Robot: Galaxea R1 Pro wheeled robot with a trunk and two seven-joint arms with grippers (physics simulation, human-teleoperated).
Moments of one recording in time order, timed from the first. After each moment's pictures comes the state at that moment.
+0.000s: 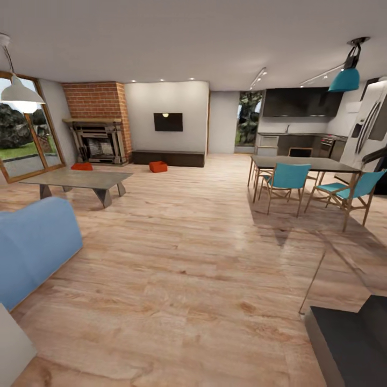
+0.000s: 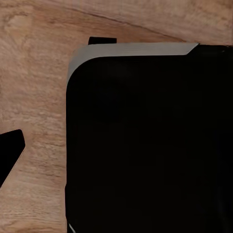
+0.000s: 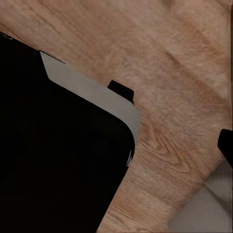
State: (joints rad) left arm 0.00 0.00 0.02 -0.12 0.03 -0.05 0.00; right arm -0.12 -0.01 0.62 0.00 -0.15 -0.13 -0.02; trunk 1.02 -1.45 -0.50
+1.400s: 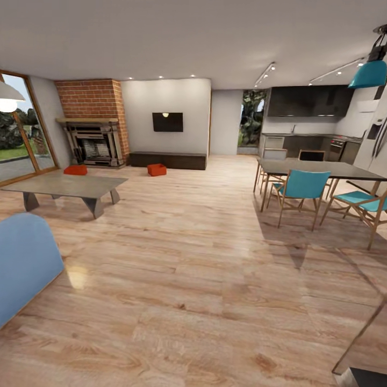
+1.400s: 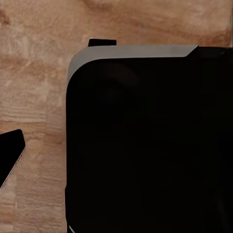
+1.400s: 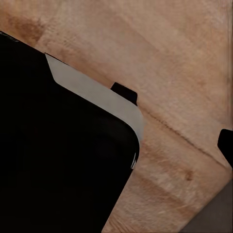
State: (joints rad) left arm 0.00 0.00 0.01 -0.12 0.03 -0.05 0.00; right arm -0.12 0.00 0.63 0.00 -0.15 -0.12 -0.02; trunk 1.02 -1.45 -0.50
